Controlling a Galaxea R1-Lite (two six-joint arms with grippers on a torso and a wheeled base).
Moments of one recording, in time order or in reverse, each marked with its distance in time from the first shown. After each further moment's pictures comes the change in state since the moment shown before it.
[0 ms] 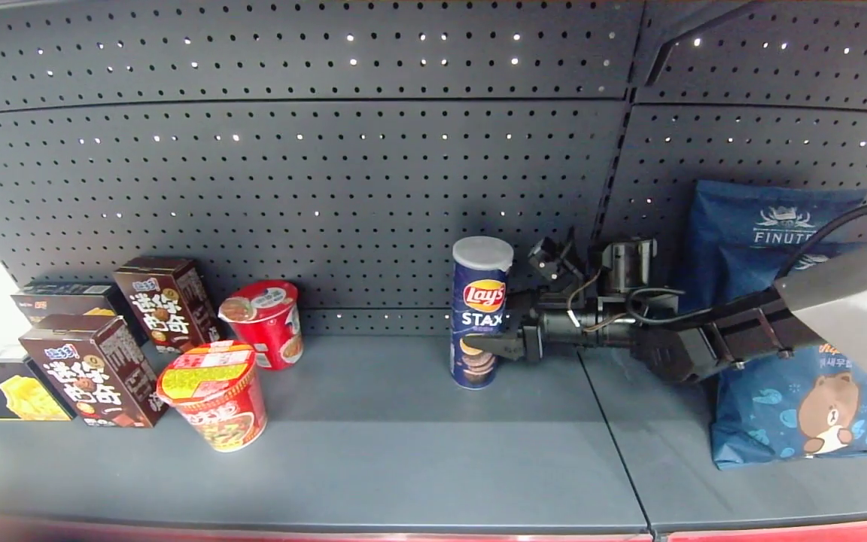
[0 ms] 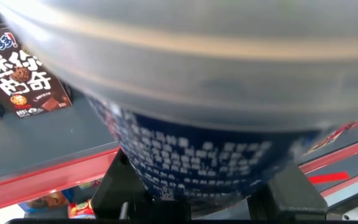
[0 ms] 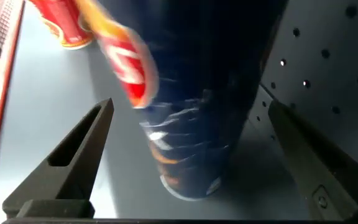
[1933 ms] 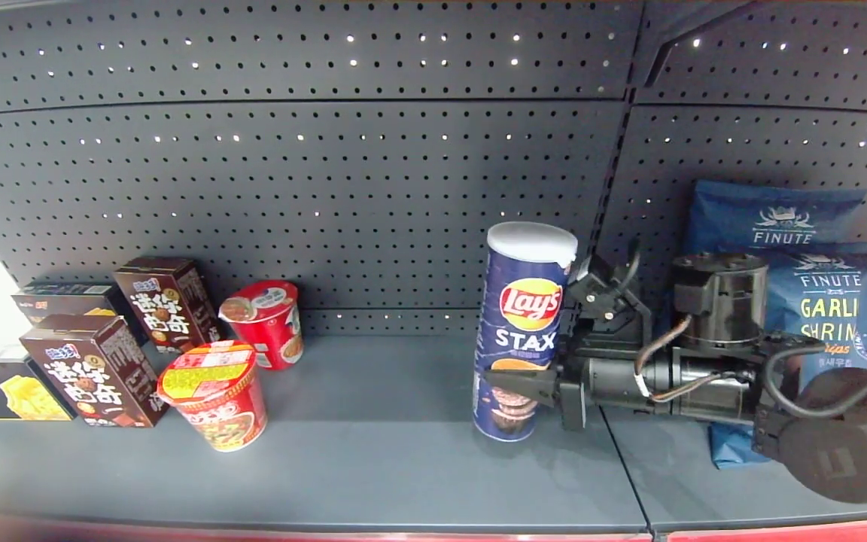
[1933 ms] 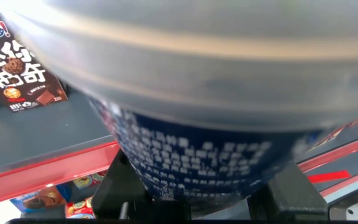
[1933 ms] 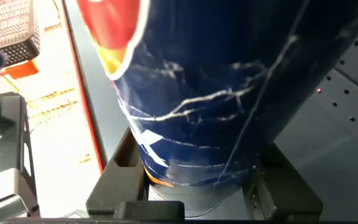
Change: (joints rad) left arm -0.002 -0.067 0.055 -0.003 -0.003 0.002; right arm 0.168 -0.409 0.524 -0.153 -0.230 0.074
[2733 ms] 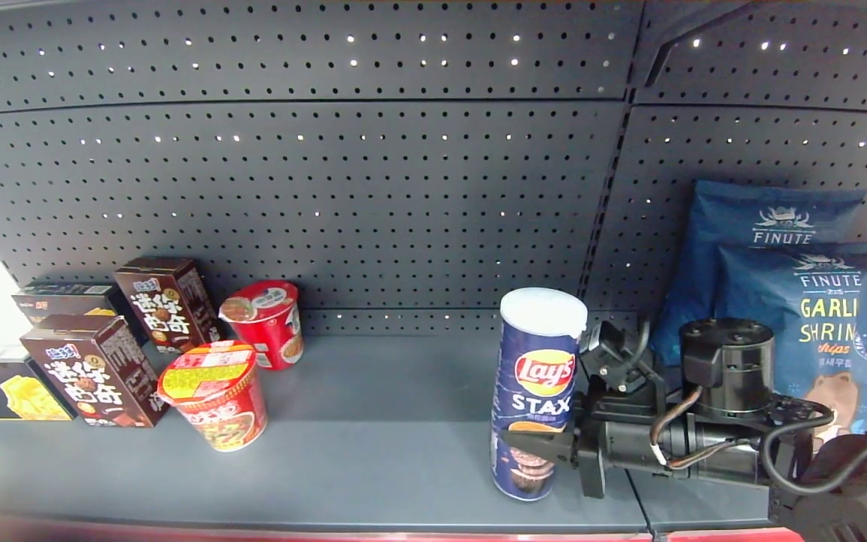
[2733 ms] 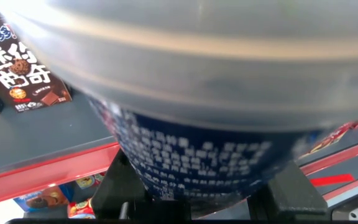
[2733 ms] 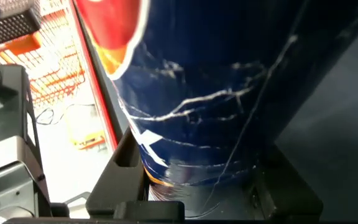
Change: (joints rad) left arm 0.006 -0.003 -0.004 0.001 0.006 0.000; right arm -0.008 0.034 0.222 -0.169 0.006 -0.004
